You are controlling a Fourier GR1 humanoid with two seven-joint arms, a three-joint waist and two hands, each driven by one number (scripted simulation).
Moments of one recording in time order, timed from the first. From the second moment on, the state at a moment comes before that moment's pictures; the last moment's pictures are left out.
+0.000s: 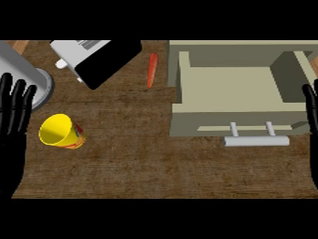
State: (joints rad) left arm 0.00 0.07 0.01 -2.10 0.00 0.00 0.01; right arm 0.01 -0.08 -0.02 -2.10 0.03 -0.05 -0.01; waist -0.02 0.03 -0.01
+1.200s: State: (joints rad) left arm -0.06 0.18 0.33 -1.61 0.29 -0.11 -0.05; right arm -0.15 -0.16 -0.04 -1.91 -0.08 0.13 0.07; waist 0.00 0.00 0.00
